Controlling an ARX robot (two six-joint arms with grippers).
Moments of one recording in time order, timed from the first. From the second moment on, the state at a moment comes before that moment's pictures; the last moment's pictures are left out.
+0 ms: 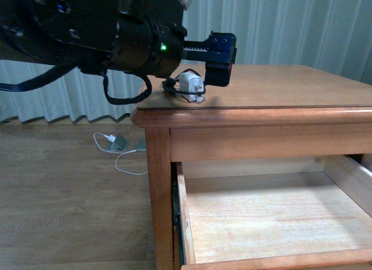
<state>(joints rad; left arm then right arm) -0.42 1.91 1.35 0.41 0.01 0.06 0.00 0.28 0.08 0.21 0.00 0.00</state>
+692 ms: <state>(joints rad) -0.42 2.04 1.48 0.36 0.02 0.10 0.00 0.28 0.08 0.21 0.00 0.00</state>
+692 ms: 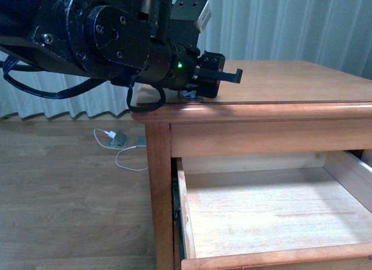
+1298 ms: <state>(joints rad) -0.59 1.74 1.14 0.43 0.37 0.15 0.00 0.28 0.08 0.21 0.00 0.00</state>
